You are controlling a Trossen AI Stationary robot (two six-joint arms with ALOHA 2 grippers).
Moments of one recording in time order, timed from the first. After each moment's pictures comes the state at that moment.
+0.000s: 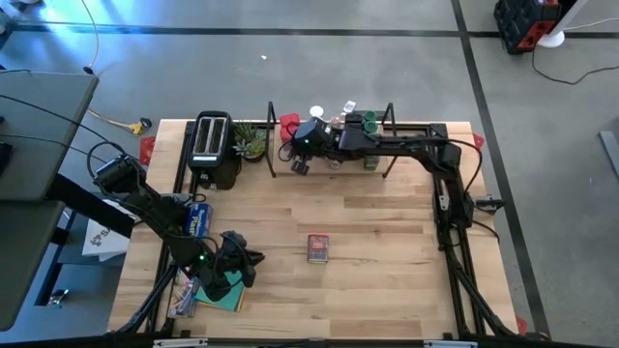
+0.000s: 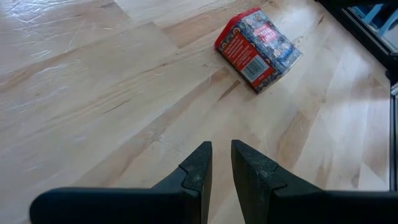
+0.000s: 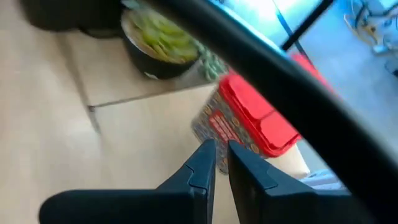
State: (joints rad) left arm -0.84 1.51 0.62 -0.14 -0.85 -1.50; right arm -0.29 2.07 1.63 -0.28 0.28 -0.18
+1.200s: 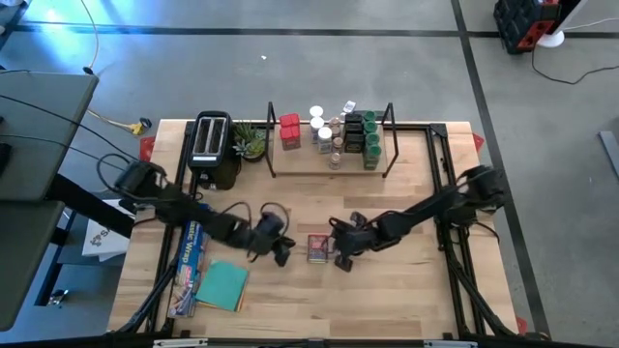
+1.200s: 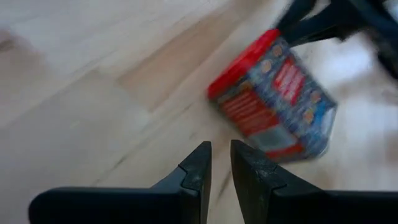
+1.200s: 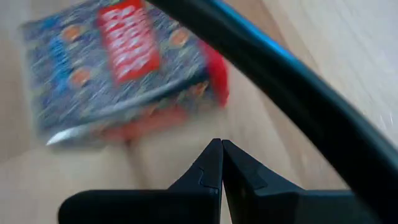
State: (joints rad) left arm -0.38 1.68 0.62 0.35 -0.38 -1.02; right arm 0.31 1.80 0.91 -0.14 0.25 0.63
